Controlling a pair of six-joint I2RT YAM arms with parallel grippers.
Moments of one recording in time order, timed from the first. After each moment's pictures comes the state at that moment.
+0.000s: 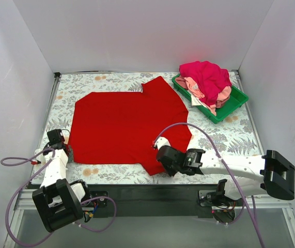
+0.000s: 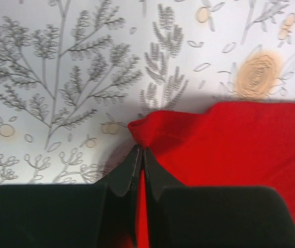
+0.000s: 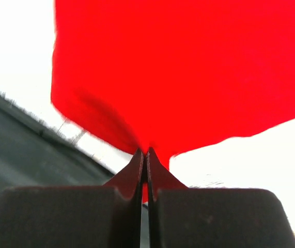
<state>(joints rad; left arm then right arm) 0.41 1.03 0.49 -0.63 -0.30 -1.31 1.28 1.25 0.74 -0.57 0.27 0.46</state>
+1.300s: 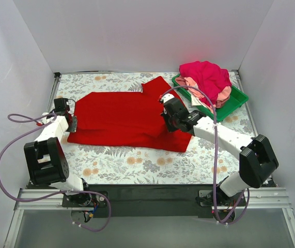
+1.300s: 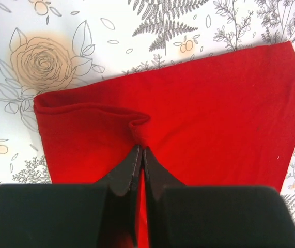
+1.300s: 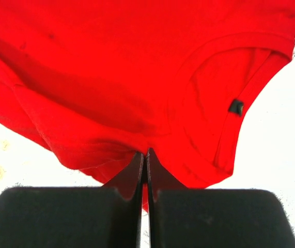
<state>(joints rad) 0.22 1.51 0.95 -0.51 -0.27 -1.25 0.74 1.51 1.12 -0.48 0.20 0.17</state>
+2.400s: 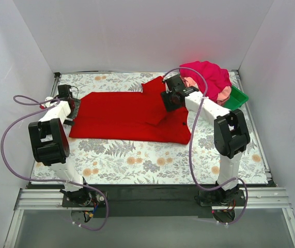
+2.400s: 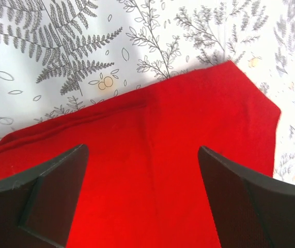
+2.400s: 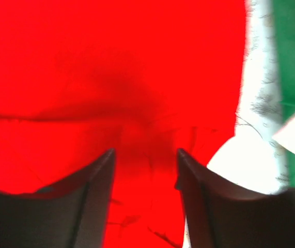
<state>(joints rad) 0.18 1.81 1.24 -0.46 -0.33 -1.15 0.53 1.94 1.54 -0.55 0.12 0.06</state>
